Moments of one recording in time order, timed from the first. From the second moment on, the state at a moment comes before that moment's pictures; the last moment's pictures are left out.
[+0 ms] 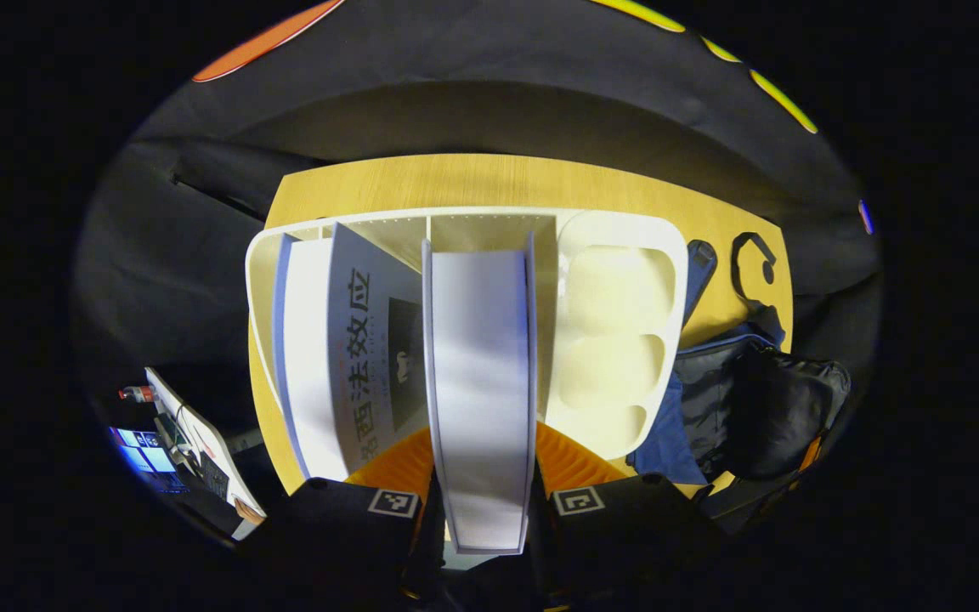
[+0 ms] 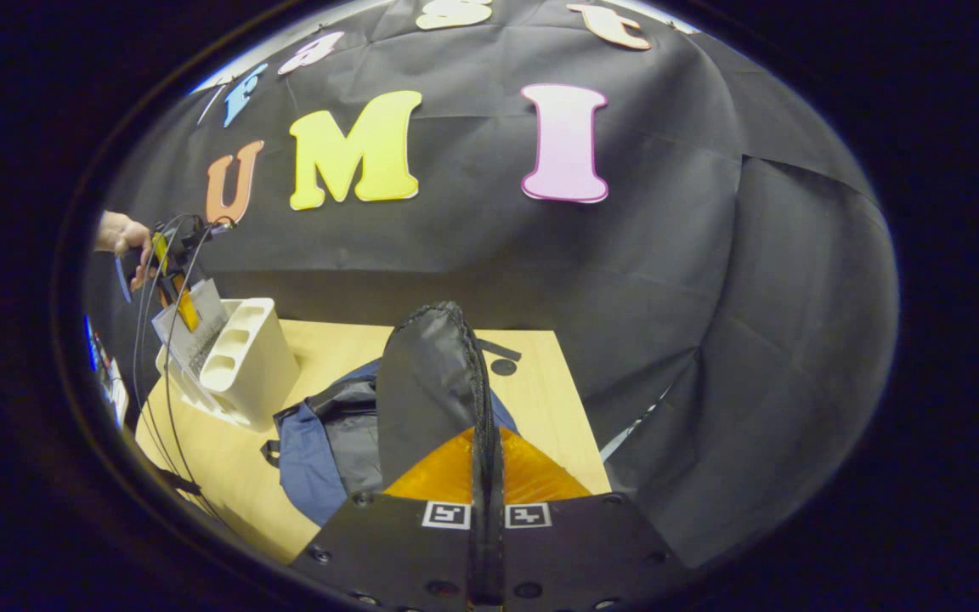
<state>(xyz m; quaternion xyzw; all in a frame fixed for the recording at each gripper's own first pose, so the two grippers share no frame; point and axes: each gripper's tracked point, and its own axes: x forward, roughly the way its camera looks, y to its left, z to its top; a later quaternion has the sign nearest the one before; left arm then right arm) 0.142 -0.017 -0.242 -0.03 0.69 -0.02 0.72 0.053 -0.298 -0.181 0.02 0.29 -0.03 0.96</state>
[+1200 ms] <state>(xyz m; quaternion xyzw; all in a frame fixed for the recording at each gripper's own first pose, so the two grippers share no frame) 0.011 -0.095 -0.069 -0.35 0.55 -0.17 0.74 0.059 -0.280 -0.170 0.00 0.29 -0.01 0.96</state>
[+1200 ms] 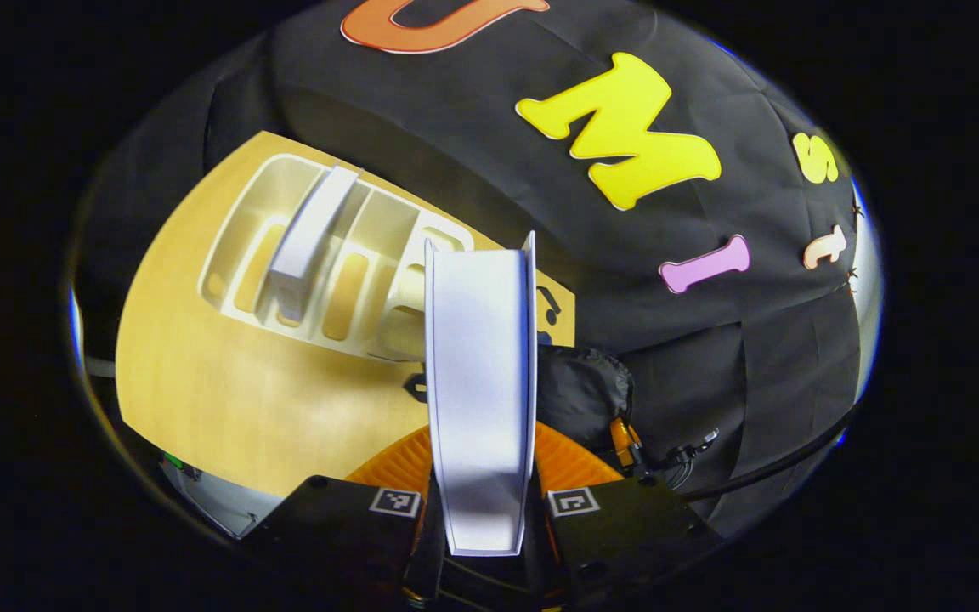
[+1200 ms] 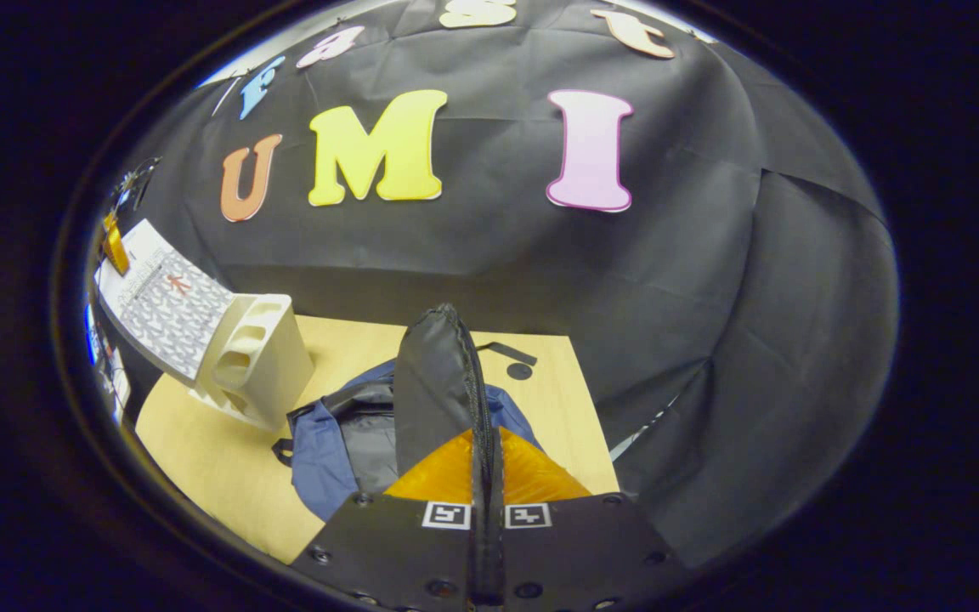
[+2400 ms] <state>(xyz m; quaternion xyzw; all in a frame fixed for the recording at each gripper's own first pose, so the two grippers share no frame) -0.001 -0.366 -0.285 -0.40 0.55 -0.29 0.67 0.062 -0.291 -0.166 0.00 0.30 -0.01 0.95</state>
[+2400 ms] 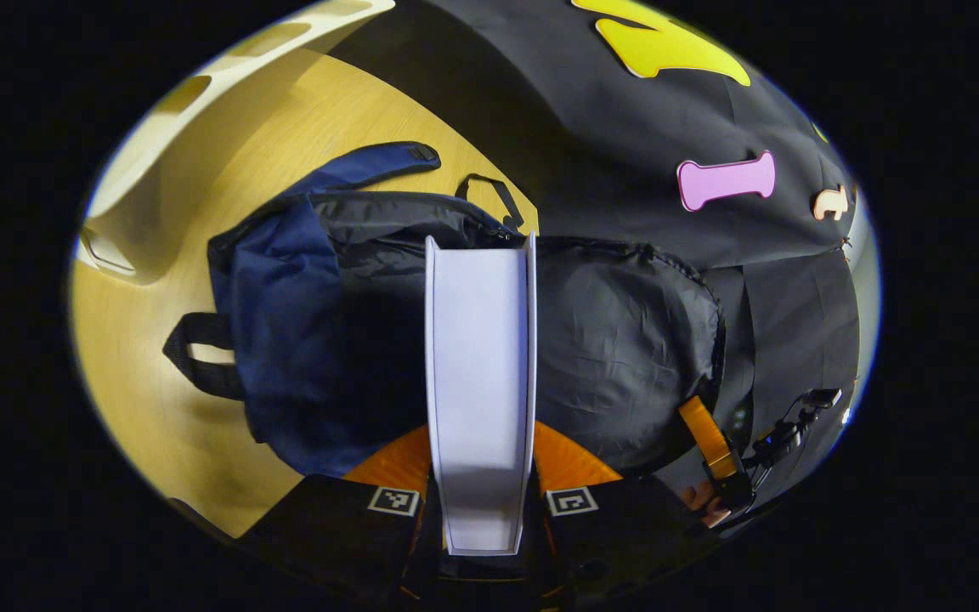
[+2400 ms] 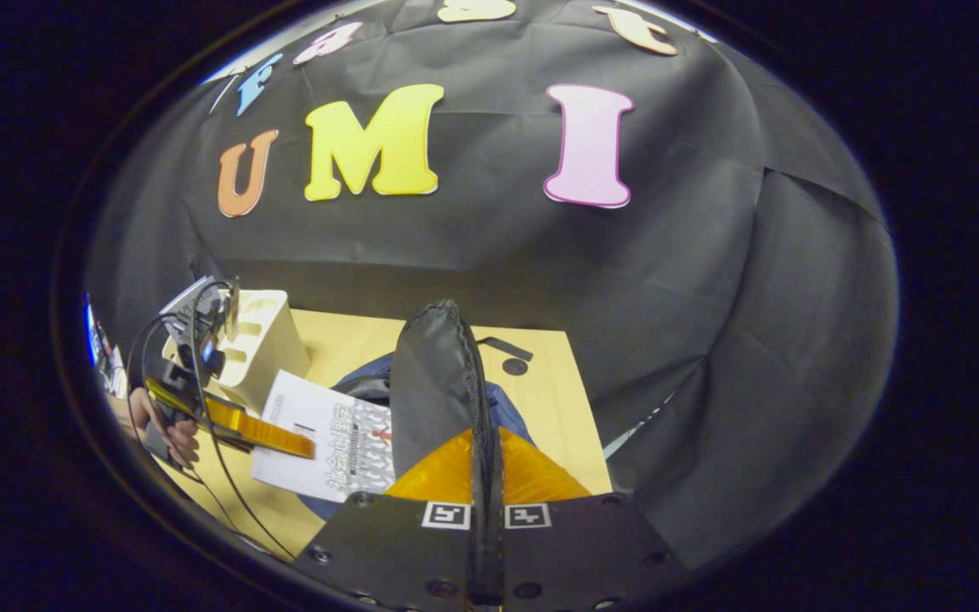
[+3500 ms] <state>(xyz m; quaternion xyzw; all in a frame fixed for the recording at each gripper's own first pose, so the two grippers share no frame) 0.027 -0.397 -0.371 -0.33 0.62 -0.25 0.67 0.078 -0.296 -0.172 0.01 0.31 0.00 0.95</state>
